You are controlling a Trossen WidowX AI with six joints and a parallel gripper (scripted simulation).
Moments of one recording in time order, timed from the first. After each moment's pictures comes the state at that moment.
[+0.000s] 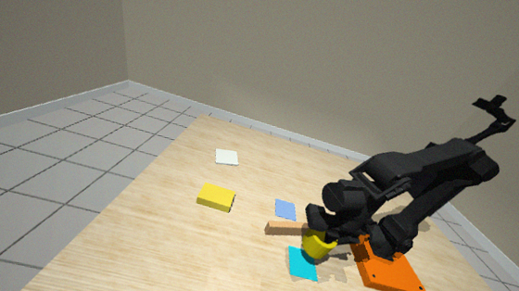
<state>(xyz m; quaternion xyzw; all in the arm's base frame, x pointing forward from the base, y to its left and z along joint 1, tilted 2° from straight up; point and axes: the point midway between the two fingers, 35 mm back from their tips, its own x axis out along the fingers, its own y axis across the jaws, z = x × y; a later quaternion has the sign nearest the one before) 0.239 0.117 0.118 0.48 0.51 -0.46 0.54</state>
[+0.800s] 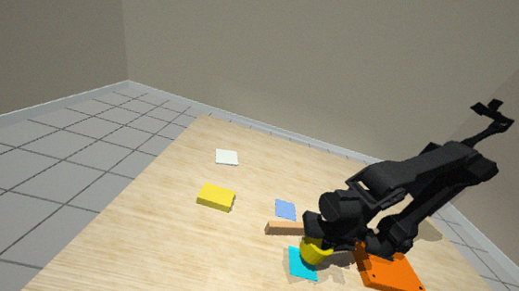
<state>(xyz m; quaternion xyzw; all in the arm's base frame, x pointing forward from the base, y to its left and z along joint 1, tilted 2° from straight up) 0.238 0.122 0.096 0.48 0.51 -0.46 0.54</state>
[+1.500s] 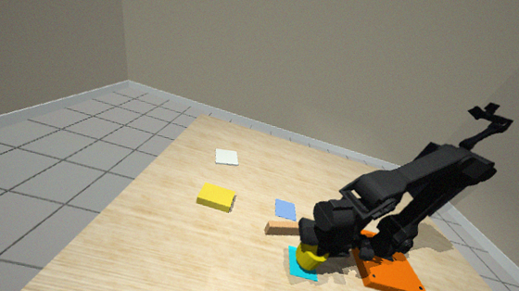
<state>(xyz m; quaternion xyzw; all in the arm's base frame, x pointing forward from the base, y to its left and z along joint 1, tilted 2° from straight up) 0.239 0.123 0.068 0.48 0.51 -0.46 0.54</state>
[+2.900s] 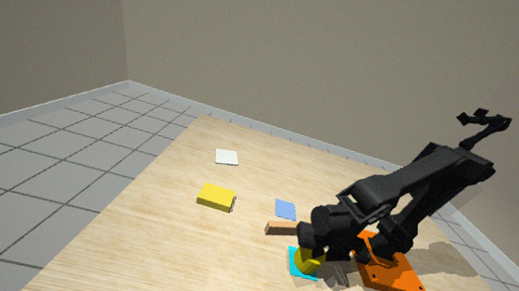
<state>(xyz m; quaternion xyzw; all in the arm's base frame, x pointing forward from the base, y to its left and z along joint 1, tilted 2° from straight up) 0.239 0.122 0.053 0.48 0.51 -0.46 0.54</state>
